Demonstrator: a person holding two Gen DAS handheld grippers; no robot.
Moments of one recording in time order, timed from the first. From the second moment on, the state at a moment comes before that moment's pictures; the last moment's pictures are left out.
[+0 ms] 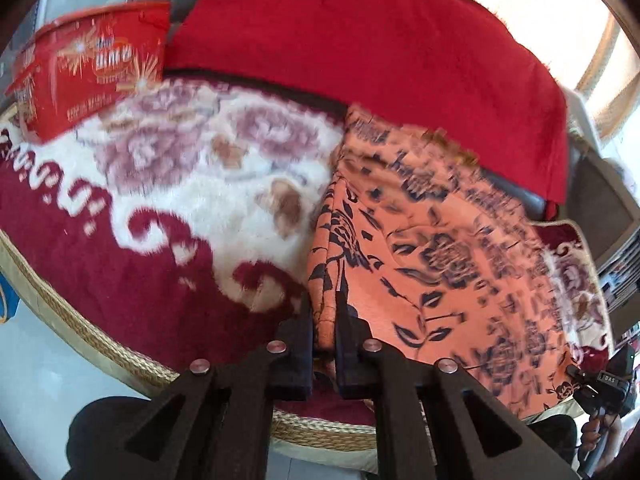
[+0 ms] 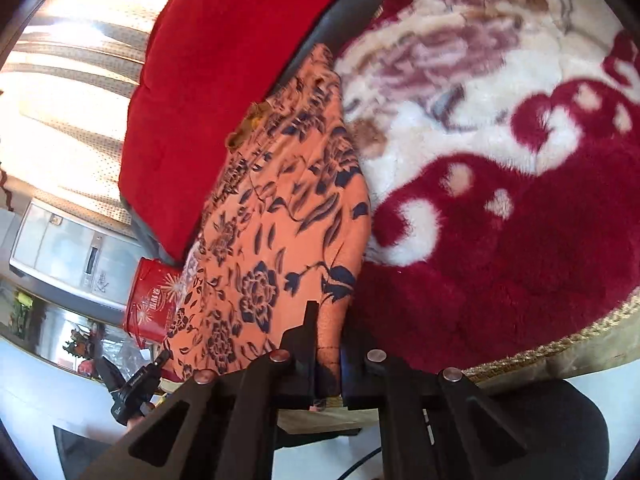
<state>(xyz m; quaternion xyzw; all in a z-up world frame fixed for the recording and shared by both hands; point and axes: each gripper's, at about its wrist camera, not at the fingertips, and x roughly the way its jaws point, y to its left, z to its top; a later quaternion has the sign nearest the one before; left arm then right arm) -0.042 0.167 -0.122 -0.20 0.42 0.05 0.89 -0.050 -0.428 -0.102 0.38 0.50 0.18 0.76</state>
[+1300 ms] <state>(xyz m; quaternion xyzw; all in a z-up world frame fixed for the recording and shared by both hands) 0.004 0.179 -0.141 -0.20 0.48 0.06 0.85 -0.027 -0.447 -0.117 0.48 0.49 0.19 0.70</state>
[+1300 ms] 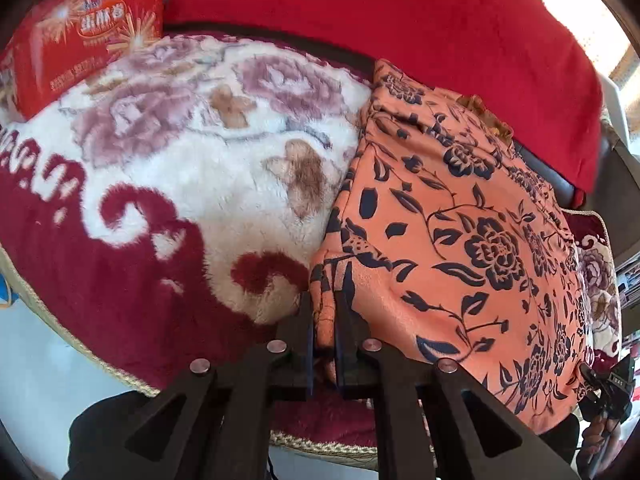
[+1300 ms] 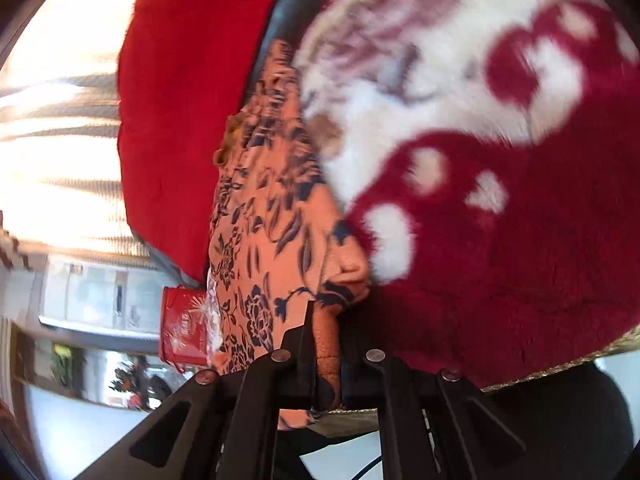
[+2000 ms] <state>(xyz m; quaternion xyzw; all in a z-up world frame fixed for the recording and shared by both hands) 0.314 0.215 -0.124 -0.17 0.43 0.10 0.88 0.290 -0.419 -0.077 0.42 0.42 0.16 0.79</state>
